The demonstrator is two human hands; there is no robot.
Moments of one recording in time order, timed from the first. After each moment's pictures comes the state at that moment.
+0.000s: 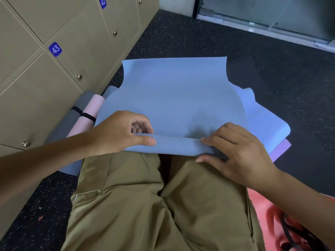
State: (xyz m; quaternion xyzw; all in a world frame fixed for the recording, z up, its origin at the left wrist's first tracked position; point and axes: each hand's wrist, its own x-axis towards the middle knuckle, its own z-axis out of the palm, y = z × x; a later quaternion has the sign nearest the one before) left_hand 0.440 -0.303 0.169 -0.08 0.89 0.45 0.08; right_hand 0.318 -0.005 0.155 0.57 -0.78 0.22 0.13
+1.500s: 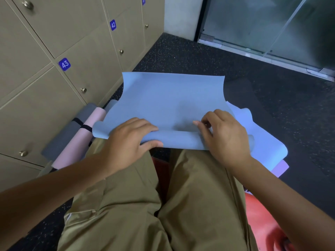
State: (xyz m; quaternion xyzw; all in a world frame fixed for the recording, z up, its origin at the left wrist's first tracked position) left_hand 0.423 -0.300 0.130 -0.01 0.96 0.18 -0.20; right_hand 0.272 -0.070 0.151 0.40 -0.87 0.20 0.19
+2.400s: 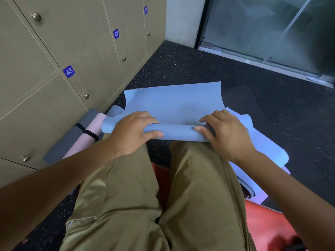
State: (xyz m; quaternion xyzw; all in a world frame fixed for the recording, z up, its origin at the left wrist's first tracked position) left_hand 0.385 -0.329 0.137 -0.04 0.96 0.25 -0.10; right_hand 0.230 -0.067 0.151 0.47 -0.86 0.18 0.10
